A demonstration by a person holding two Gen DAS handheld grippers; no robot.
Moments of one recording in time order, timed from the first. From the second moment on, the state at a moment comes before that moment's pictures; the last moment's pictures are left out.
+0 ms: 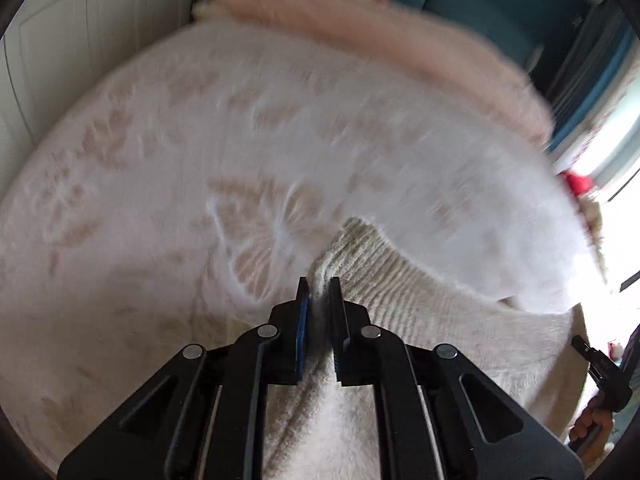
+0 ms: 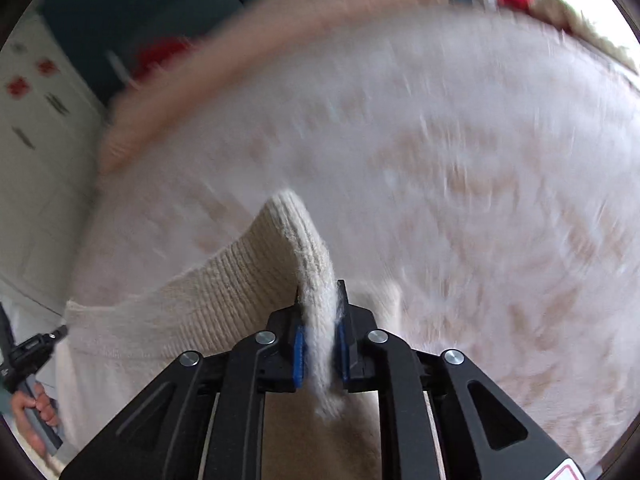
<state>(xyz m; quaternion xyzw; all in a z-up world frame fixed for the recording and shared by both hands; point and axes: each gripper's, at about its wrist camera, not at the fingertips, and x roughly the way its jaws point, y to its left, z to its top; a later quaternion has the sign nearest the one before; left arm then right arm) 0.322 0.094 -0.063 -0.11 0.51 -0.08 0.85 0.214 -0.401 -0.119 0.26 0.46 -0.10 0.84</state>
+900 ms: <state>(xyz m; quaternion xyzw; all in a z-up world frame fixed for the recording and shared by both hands) 0.144 0.098 -0.064 -0.14 0.47 -0.14 0.86 0.096 -0.207 -0.086 0.18 0.45 0.06 0.87</state>
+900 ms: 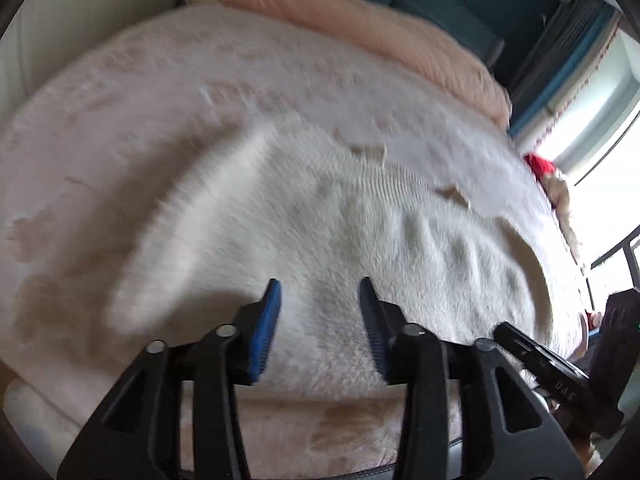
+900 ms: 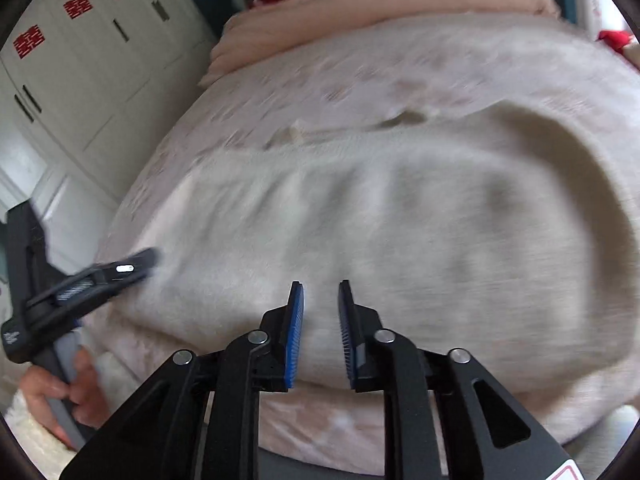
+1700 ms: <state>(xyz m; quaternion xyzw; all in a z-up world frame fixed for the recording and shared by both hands) 0.159 0.026 -0.087 -0.05 0.51 -0.17 0.84 0.148 -0.175 -0.091 0.16 0.47 0.09 0.87</state>
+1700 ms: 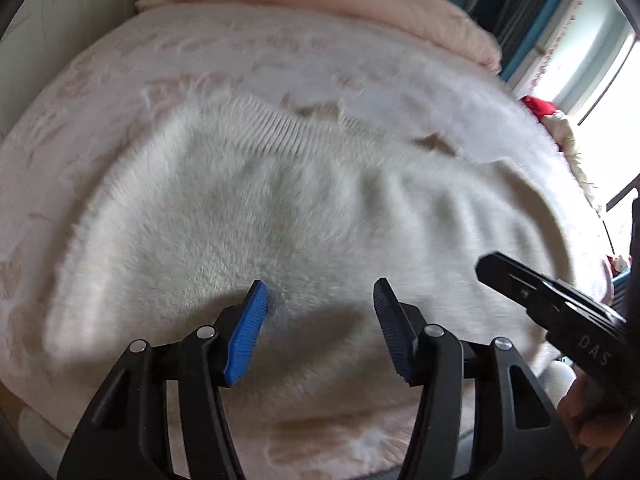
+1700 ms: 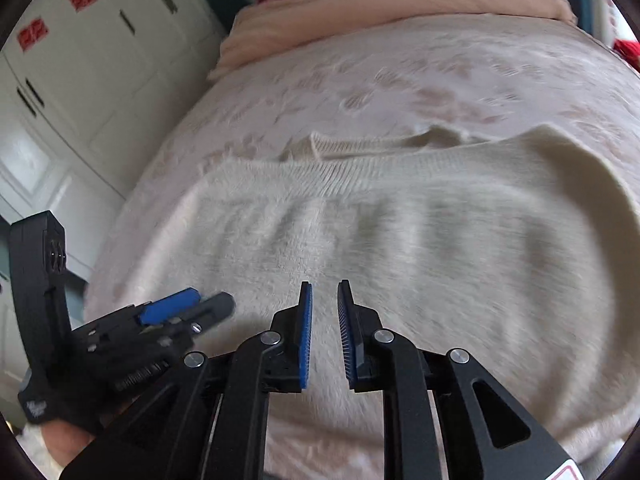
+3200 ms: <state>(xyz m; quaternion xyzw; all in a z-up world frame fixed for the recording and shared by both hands) 0.216 0.072 -0.041 -0.12 0.45 -0.16 0.87 0.150 -0.263 -0.068 0.21 0.41 0.02 0.89</state>
